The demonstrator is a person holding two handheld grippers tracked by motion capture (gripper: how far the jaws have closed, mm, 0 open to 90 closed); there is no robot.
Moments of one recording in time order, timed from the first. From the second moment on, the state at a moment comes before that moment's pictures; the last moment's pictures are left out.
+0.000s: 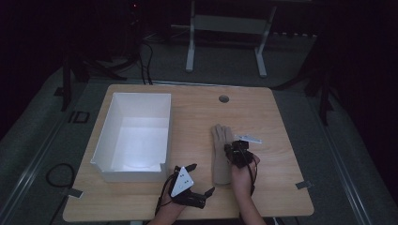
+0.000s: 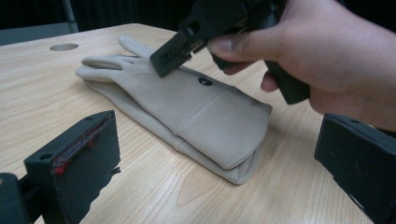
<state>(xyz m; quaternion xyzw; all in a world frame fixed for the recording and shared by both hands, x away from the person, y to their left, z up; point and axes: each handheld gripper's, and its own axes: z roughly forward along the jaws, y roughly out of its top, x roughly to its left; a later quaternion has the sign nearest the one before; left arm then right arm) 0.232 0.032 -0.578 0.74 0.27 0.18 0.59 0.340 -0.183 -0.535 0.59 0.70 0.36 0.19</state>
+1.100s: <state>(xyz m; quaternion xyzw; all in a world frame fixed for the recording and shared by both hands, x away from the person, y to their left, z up) 0.235 0.029 -0.578 0.75 0.27 0.18 0.58 0.370 -0.219 -0.506 0.48 0.78 0.40 0.10</state>
